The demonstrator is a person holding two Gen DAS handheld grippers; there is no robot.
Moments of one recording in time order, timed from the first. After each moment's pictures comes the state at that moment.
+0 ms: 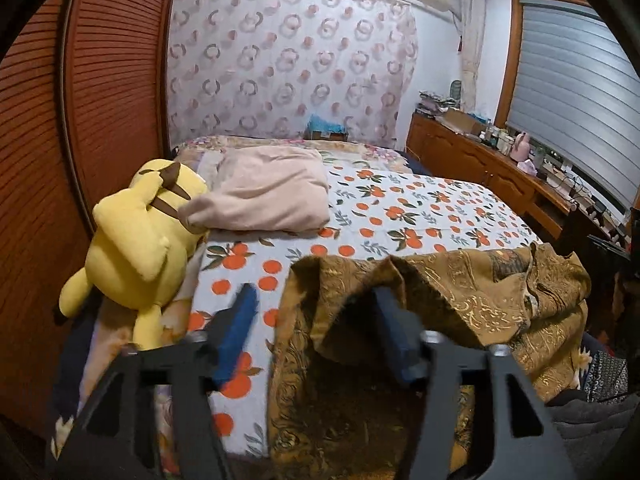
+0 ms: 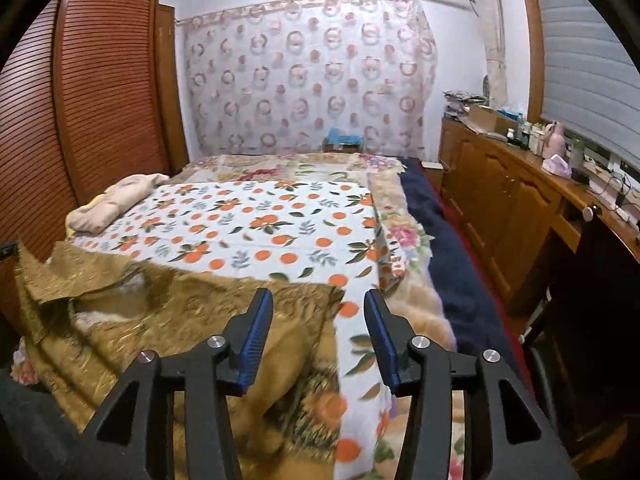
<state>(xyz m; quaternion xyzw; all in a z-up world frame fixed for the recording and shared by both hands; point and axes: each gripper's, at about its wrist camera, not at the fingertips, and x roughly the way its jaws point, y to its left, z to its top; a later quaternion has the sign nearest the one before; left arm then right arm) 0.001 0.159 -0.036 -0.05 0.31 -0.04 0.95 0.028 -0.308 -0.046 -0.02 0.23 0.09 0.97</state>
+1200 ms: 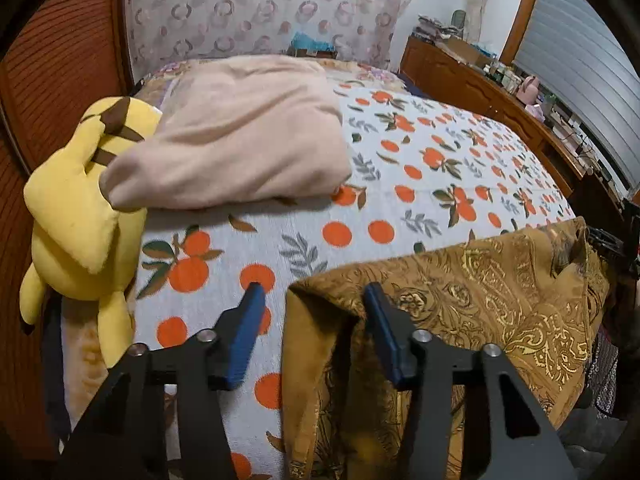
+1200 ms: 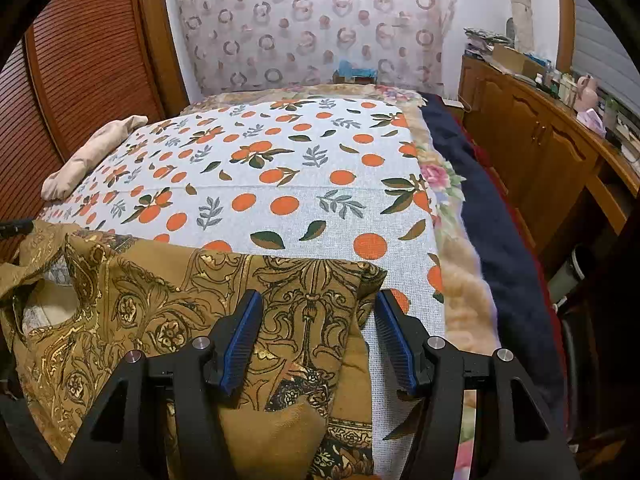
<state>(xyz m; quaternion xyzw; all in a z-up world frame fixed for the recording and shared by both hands) 0.129 0.163 -0.099 -0.05 0.46 -0.09 0.88 0.133 -0.300 -0.097 -0.01 0.34 0.11 0.93</state>
